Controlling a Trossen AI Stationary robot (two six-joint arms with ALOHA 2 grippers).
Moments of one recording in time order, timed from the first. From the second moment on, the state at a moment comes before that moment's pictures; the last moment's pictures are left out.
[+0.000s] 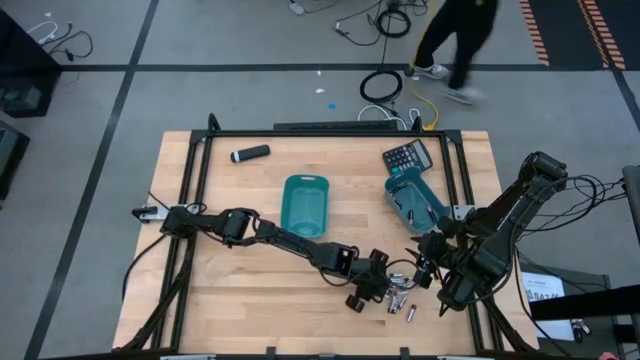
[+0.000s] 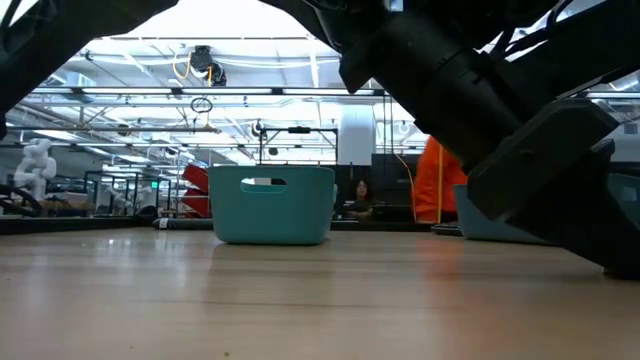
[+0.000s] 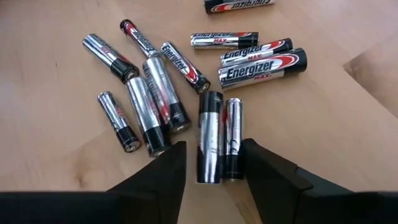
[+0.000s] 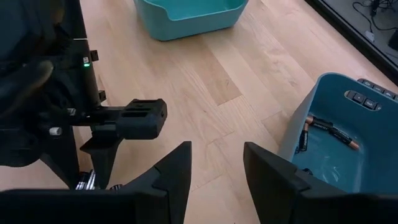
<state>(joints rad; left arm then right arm) -0.25 2.56 2.07 -0.34 0.05 0.34 0.90 1.29 0.95 -1.17 0.82 1.36</state>
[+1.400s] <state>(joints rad) -0.20 2.57 2.13 -0.43 0.02 0.24 0.90 1.29 0.95 -1.15 0.81 1.34</state>
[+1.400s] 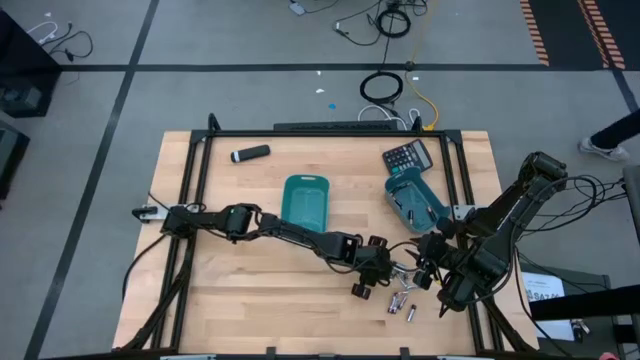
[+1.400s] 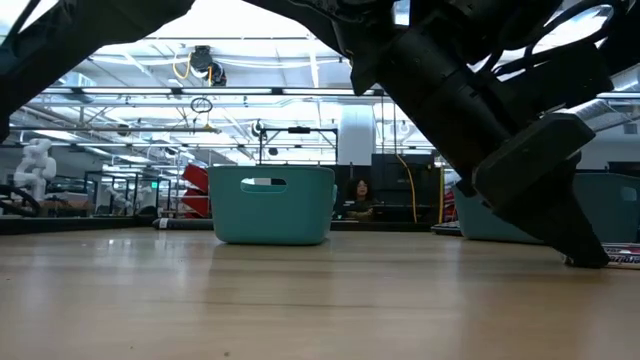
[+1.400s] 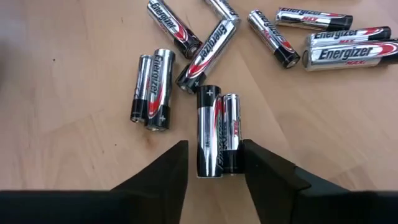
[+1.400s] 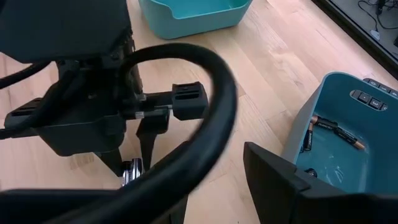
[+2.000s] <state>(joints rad) -0.14 2.57 2.14 -0.53 0.14 0.12 0.90 1.29 0.95 -1.15 0.81 1.35</state>
